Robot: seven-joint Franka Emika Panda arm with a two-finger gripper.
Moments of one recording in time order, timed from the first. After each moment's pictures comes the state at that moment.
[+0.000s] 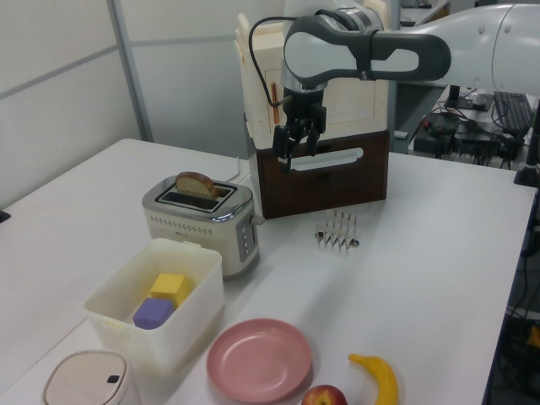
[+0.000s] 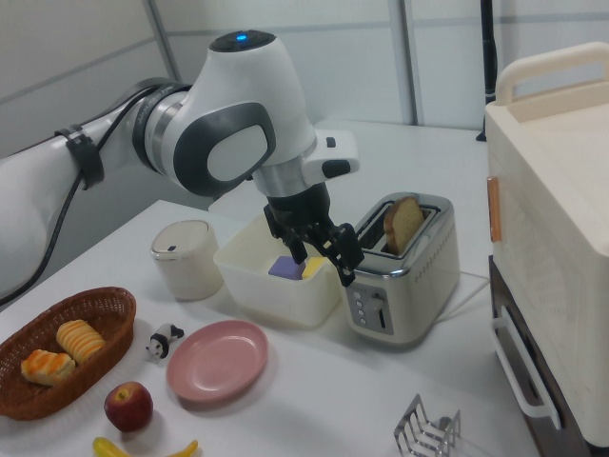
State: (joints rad) arm -0.09 0.26 -0.11 -1.37 0.06 1.76 -0.11
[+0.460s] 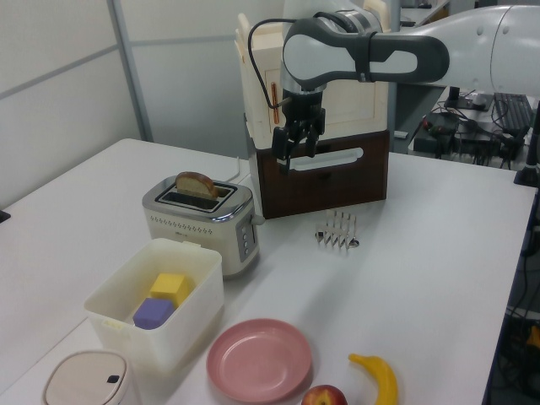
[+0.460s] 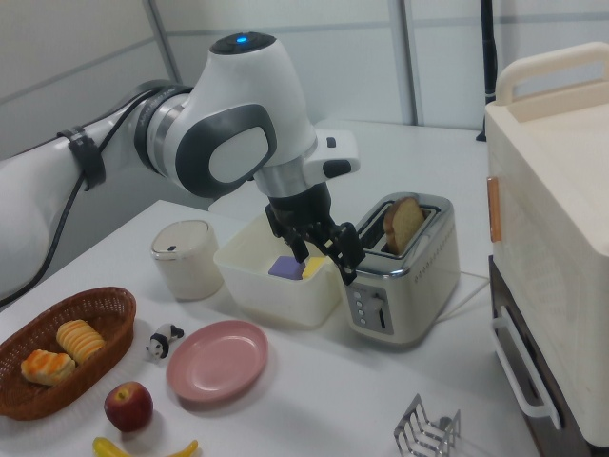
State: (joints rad) arm -0.08 0.27 -0.10 -1.37 0.06 1.78 -0.11
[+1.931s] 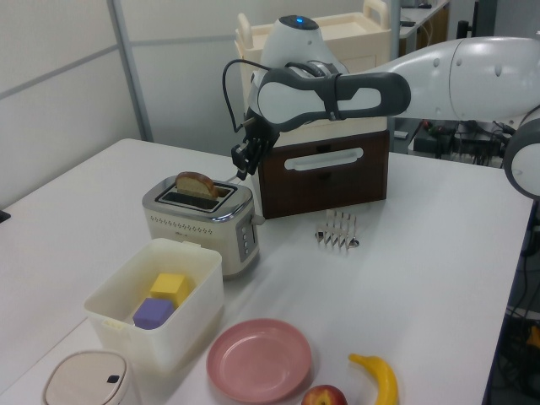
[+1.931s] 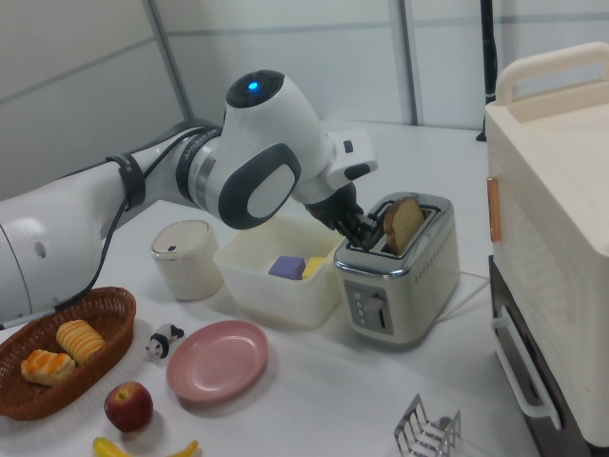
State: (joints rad) arm -0.06 0.40 -0.08 -1.37 0.13 2.19 -0.11
